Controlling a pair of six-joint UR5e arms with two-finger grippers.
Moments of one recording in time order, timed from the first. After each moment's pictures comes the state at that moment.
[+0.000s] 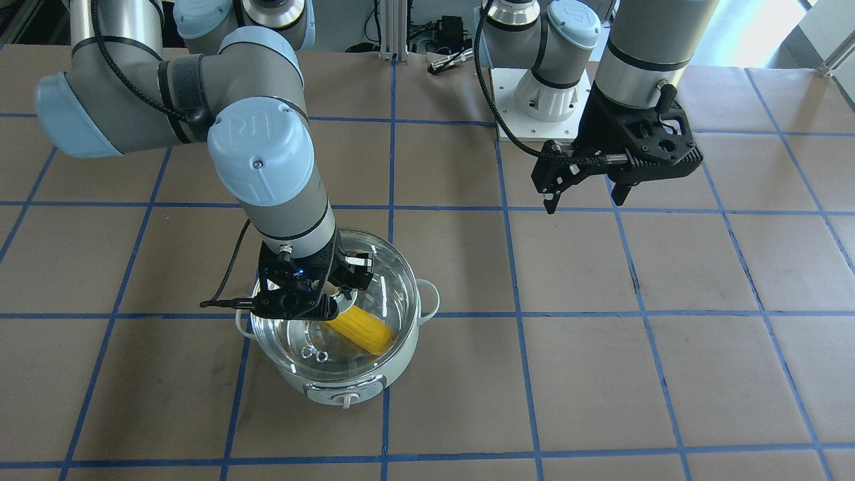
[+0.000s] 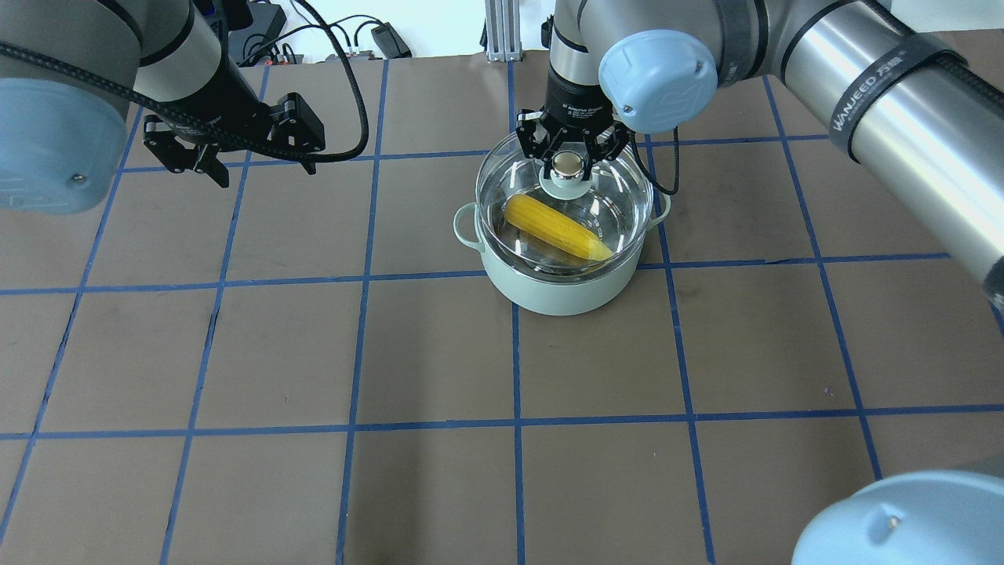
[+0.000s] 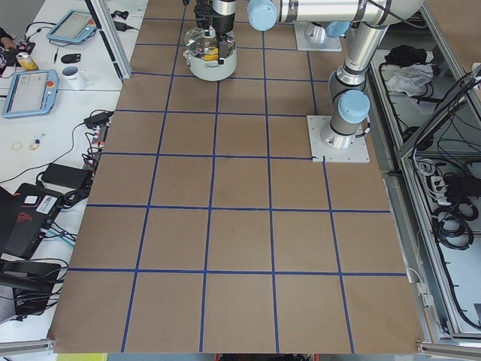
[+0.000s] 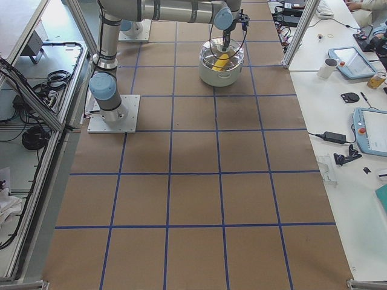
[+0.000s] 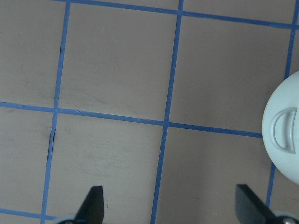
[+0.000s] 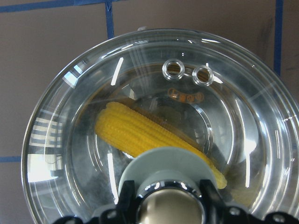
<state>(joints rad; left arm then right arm) -1.58 -1.57 -1.62 -1.39 1.61 -0.15 1.80 -1.17 1.38 -1.78 -1.51 0.29</state>
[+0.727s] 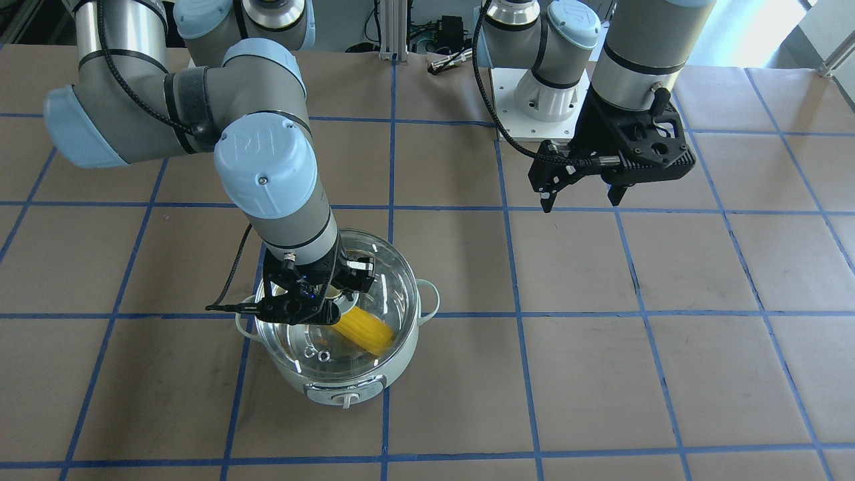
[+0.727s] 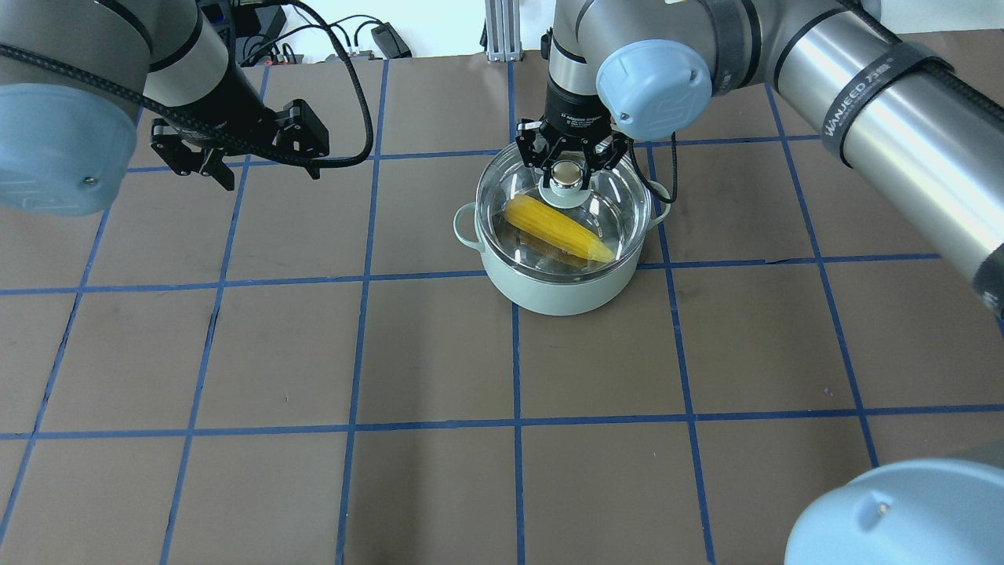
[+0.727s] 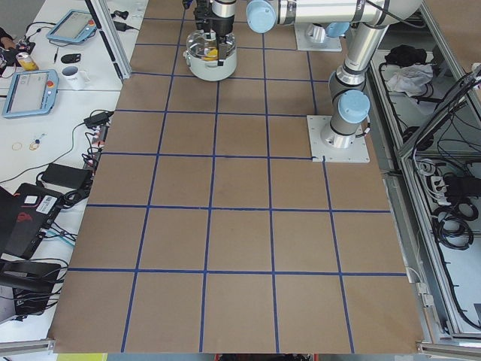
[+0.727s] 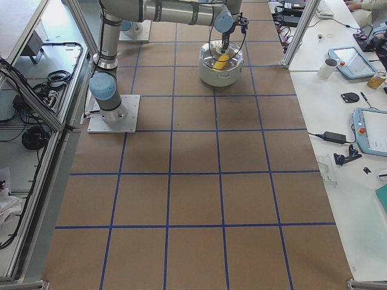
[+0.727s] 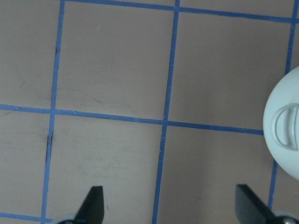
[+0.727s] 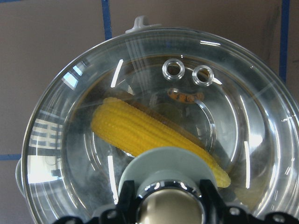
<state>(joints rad) -1.58 -1.57 -1.63 -1.38 1.61 -0.13 1.80 -1.16 1.39 -1.78 -1.50 0.29</state>
